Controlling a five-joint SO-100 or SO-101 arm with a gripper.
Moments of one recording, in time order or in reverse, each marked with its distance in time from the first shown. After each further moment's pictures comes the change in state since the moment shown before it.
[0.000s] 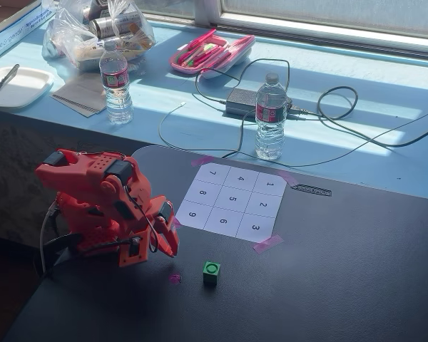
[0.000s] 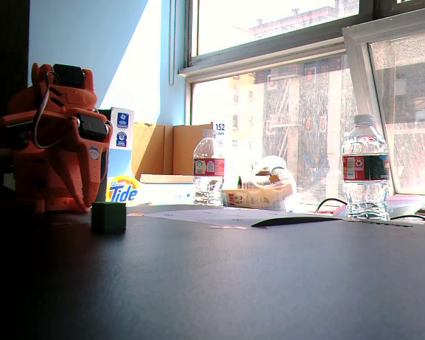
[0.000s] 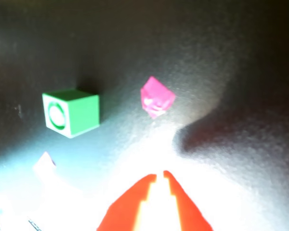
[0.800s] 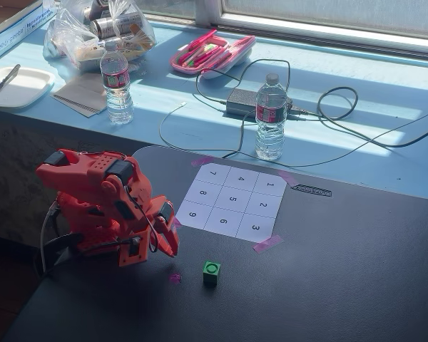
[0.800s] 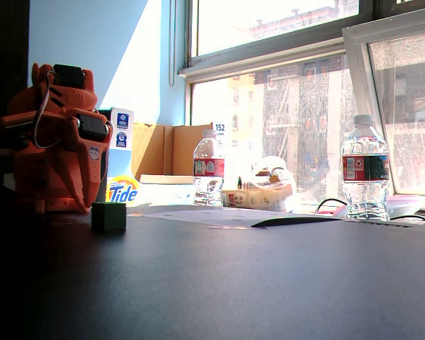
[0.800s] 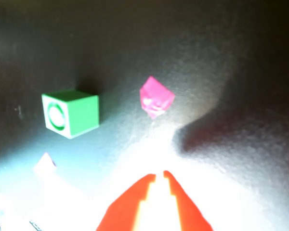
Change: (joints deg) arm 0.0 0.0 0.0 0.1 0.7
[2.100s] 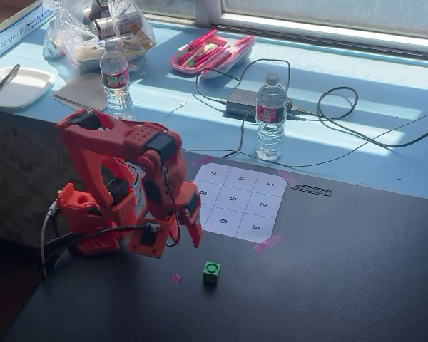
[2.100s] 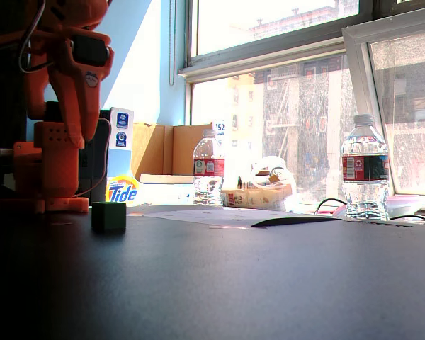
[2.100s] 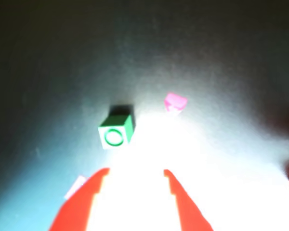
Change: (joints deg) arm 7.6 -70.0 -65.0 15.7 2.6
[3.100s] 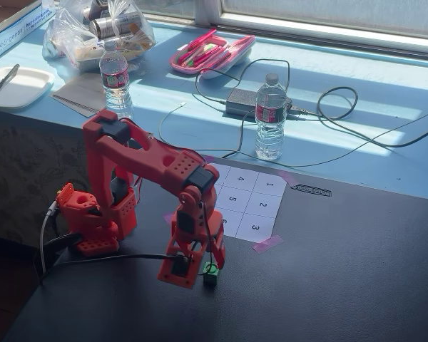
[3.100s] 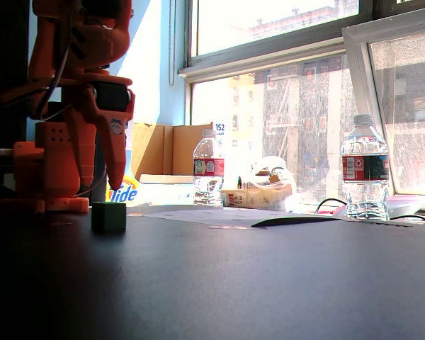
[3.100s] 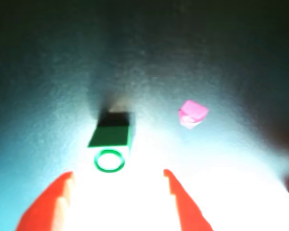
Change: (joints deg) arm -4.8 -23.8 -8.1 -5.2 -3.0
